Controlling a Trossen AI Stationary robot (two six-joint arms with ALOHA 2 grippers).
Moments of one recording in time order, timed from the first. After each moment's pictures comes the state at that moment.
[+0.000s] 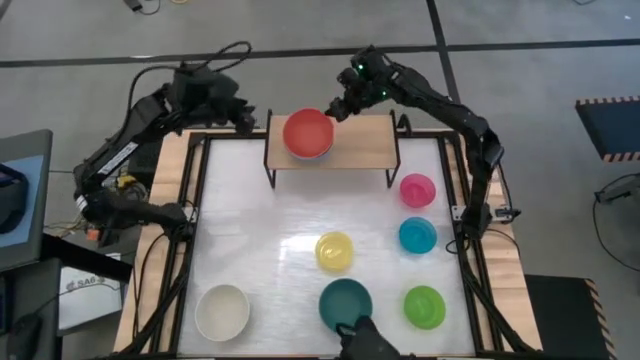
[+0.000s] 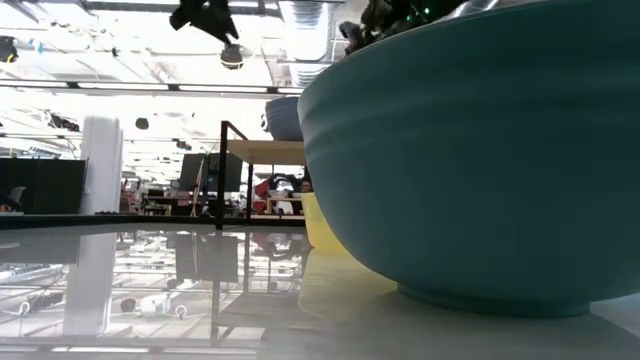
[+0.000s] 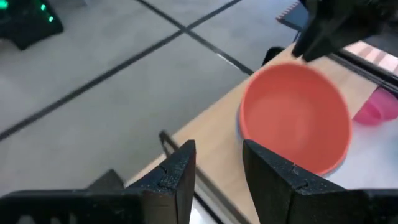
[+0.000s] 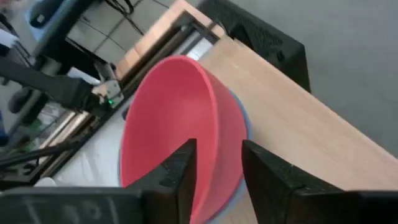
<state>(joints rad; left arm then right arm) 0.66 1.21 1.55 -0.86 -0.15 -0.10 -0.66 1.89 1.96 -0.75 -0.42 0.32</state>
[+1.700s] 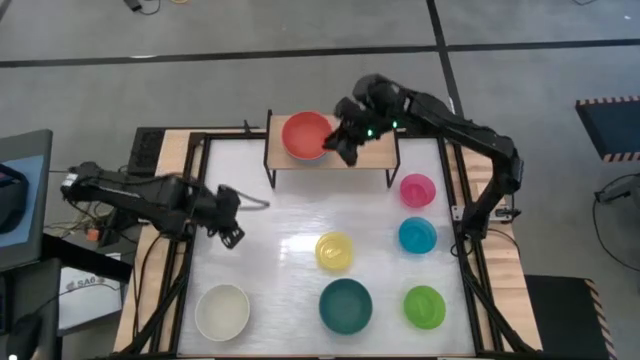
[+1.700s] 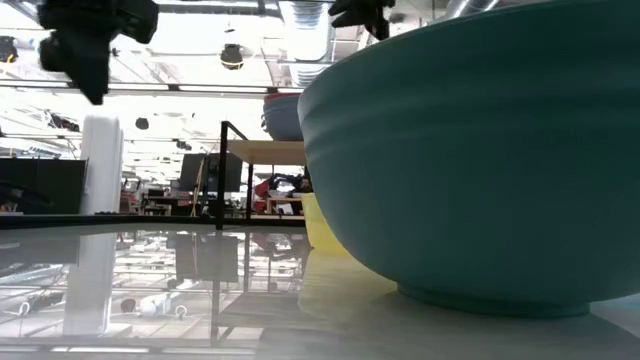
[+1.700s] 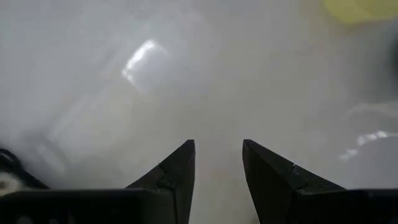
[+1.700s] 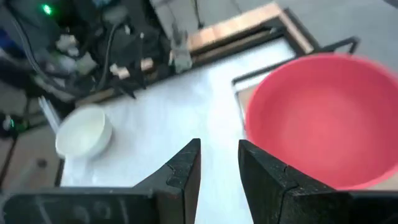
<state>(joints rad) -0.22 1.01 0.95 -1.11 -0.12 -1.00 -0.33 1.69 1.92 -0.84 -0.28 0.13</state>
